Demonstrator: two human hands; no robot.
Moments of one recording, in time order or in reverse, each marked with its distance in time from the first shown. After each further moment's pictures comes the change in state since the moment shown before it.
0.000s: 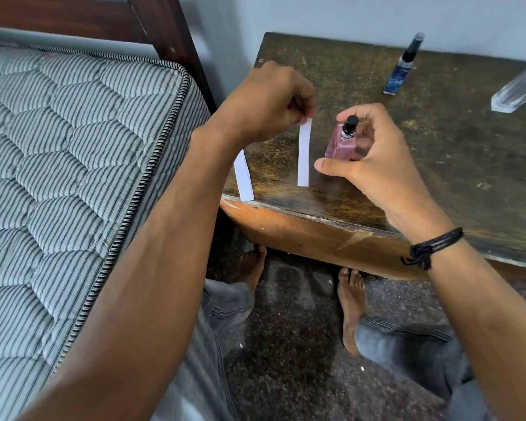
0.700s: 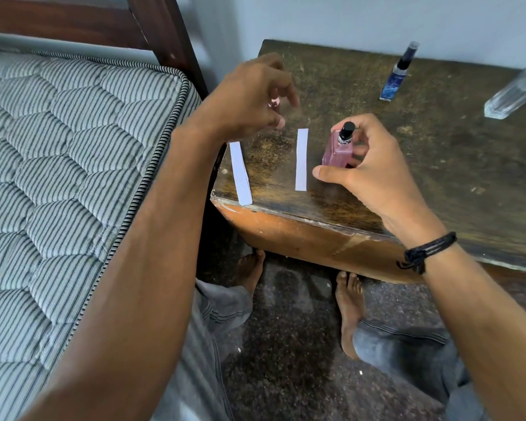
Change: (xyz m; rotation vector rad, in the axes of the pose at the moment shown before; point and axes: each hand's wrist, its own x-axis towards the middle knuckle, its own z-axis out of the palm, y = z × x) left_hand -0.003 -0.021 -0.013 -0.020 -0.003 -0.084; right_hand 0.003 0.008 0.000 -0.043 -0.014 0.004
